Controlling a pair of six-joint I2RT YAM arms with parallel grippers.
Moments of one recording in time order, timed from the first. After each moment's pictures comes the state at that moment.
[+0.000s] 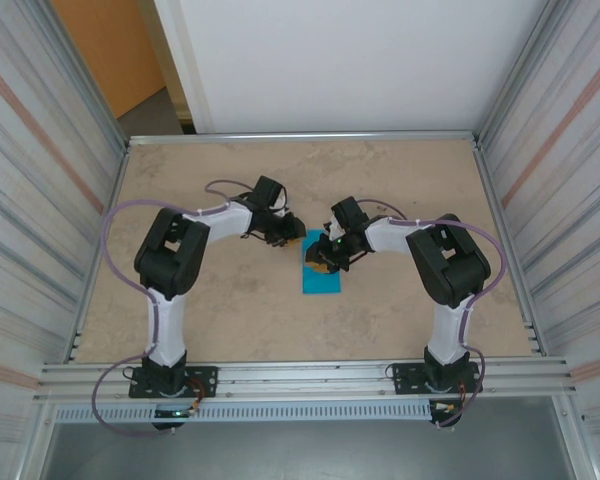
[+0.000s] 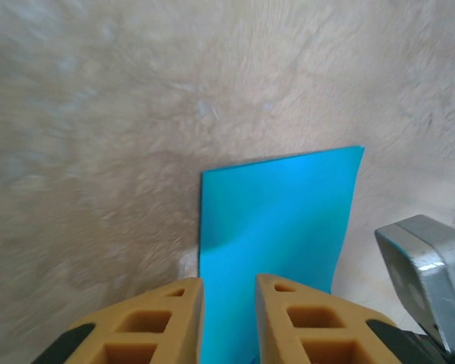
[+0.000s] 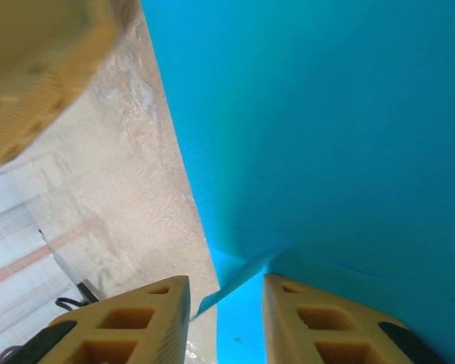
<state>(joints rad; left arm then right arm) -0.49 2.02 1.31 -0.32 0.48 -0.73 0.53 1.91 1.05 -0.27 -0.63 0.83</state>
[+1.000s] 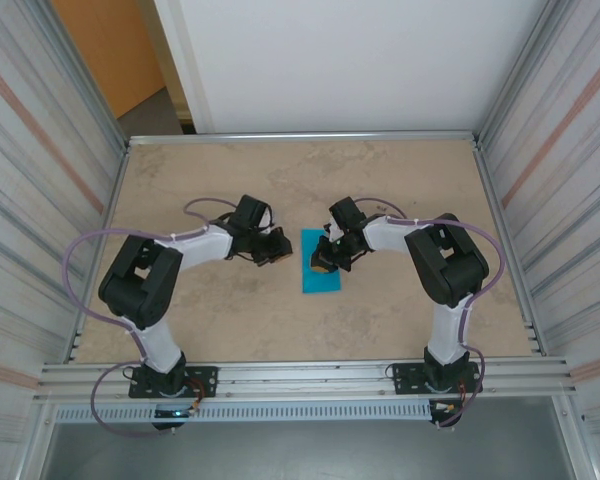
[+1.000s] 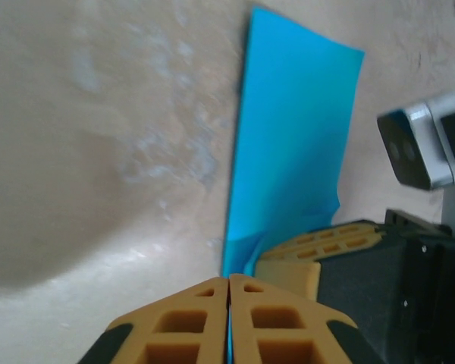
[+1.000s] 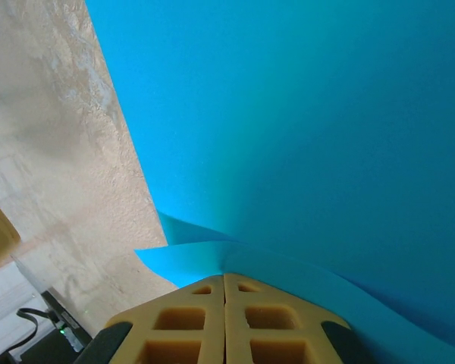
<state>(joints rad) -0.53 1.76 0.98 -0.20 0.47 -0.81 0.54 1.92 1.07 -0.34 -0.56 0.77</state>
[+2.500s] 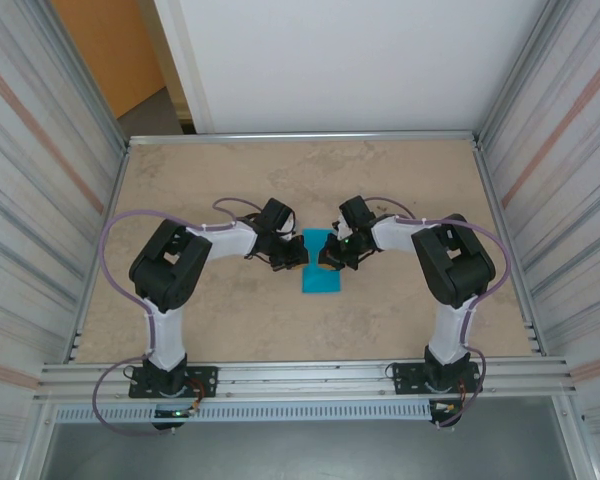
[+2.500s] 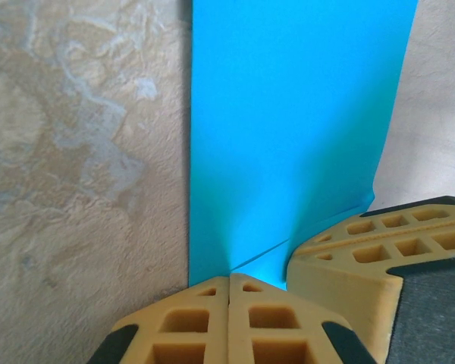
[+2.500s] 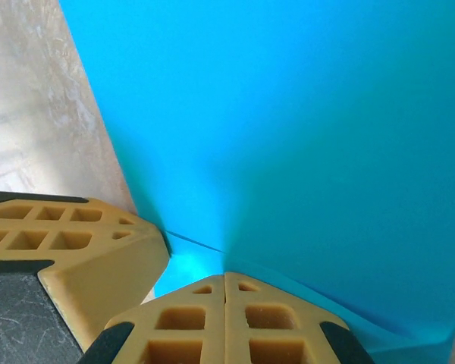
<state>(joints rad) -0.61 1.95 1.13 -0.26 0.48 -0.76 0.49 1.89 1.03 -0.31 -0.57 0.75</state>
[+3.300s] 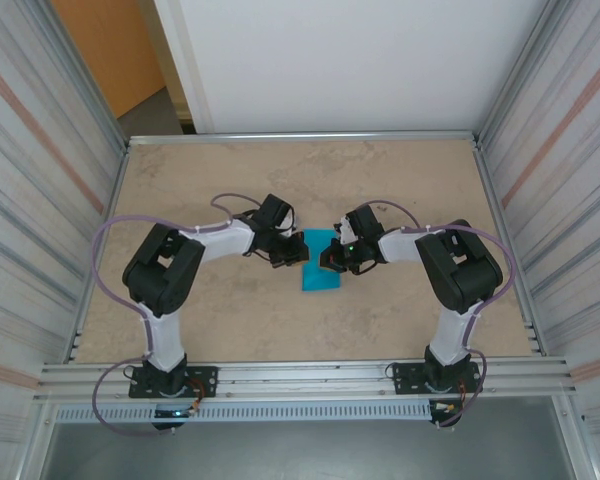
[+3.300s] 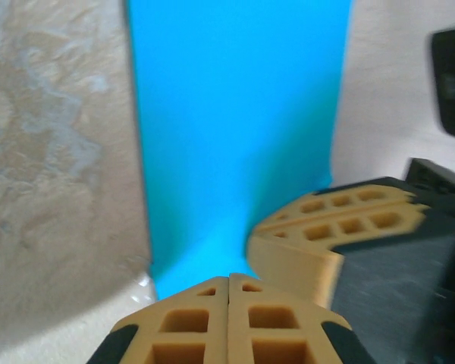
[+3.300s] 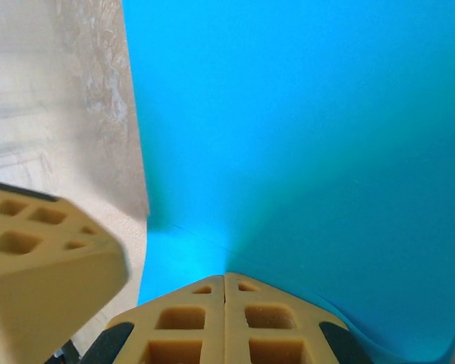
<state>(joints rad) -0.61 1.89 1.13 -0.29 0.51 -0.74 0.48 1.85 0.87 -0.05 -0.59 0.70</state>
